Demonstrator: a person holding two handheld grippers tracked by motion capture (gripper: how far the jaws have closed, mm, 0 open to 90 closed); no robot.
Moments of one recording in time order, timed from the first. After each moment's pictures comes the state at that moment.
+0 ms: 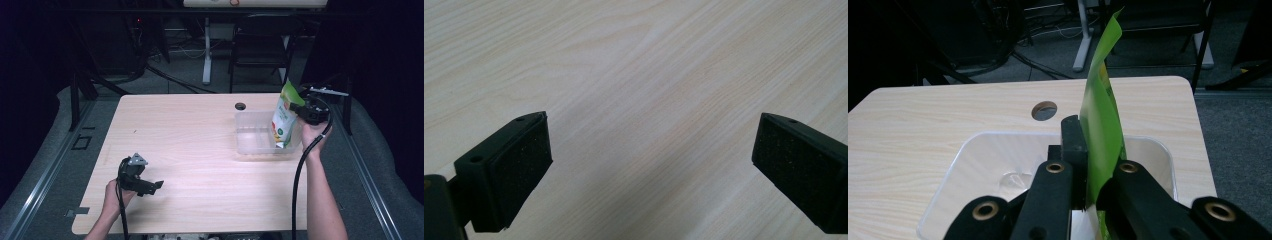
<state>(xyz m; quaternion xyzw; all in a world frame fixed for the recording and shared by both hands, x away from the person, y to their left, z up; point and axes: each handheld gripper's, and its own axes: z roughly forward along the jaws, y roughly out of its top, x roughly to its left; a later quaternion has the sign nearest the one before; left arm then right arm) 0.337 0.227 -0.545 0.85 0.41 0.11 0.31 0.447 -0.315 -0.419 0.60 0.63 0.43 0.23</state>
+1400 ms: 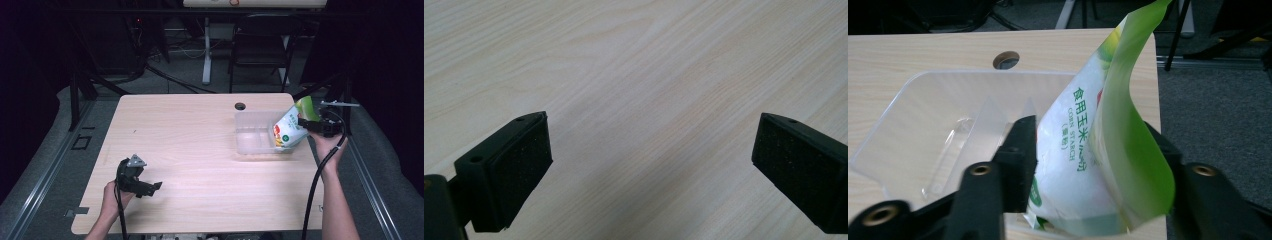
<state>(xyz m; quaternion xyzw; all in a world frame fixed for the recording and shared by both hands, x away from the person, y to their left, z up) 0.332 0.229 -0.545 0.85 0.41 0.12 0.31 0.426 -0.359 -0.444 0.61 0.66 0.38 0.22</state>
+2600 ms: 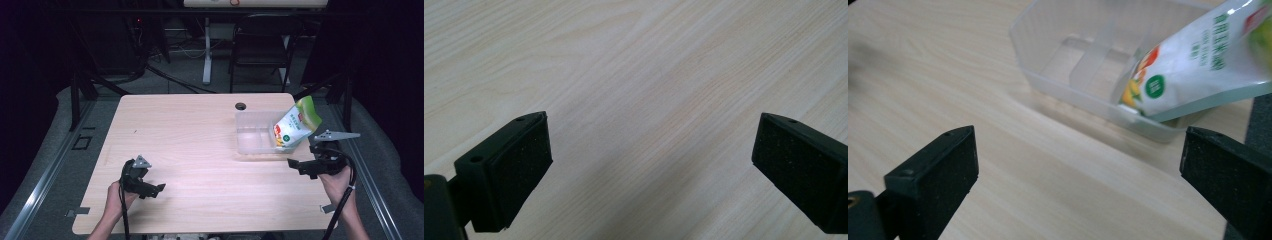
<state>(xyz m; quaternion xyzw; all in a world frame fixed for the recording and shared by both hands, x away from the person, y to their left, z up) 0.333 0.220 -0.548 0.86 0.40 0.11 0.29 0.314 -0.316 -0.436 0.48 0.78 0.36 0.16</state>
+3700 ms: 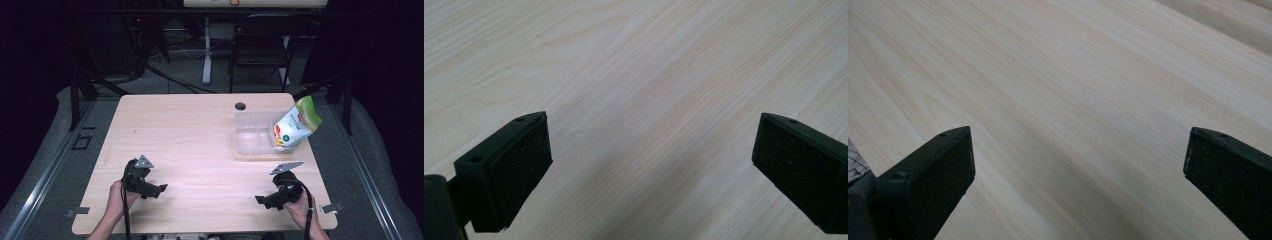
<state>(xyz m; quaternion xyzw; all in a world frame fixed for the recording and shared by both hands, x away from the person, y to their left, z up) 0.334 0.214 -0.549 0.87 0.39 0.11 0.29 0.297 -0.244 -0.541 0.42 0.85 0.30 0.05</state>
